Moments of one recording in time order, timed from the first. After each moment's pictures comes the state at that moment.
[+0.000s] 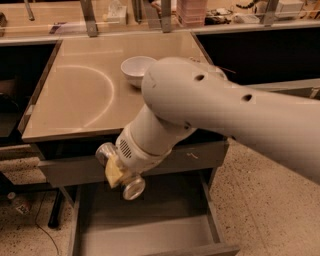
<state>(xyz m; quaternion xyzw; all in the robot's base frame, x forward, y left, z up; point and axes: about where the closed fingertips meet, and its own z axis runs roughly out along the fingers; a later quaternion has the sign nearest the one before) 0.400 0.087 0.815 -0.31 0.92 0.24 0.09</state>
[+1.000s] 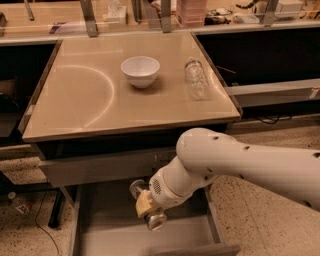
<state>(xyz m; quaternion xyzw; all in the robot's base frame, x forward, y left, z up) 0.383 0.033 0.671 -0.18 0.95 0.27 0.02</state>
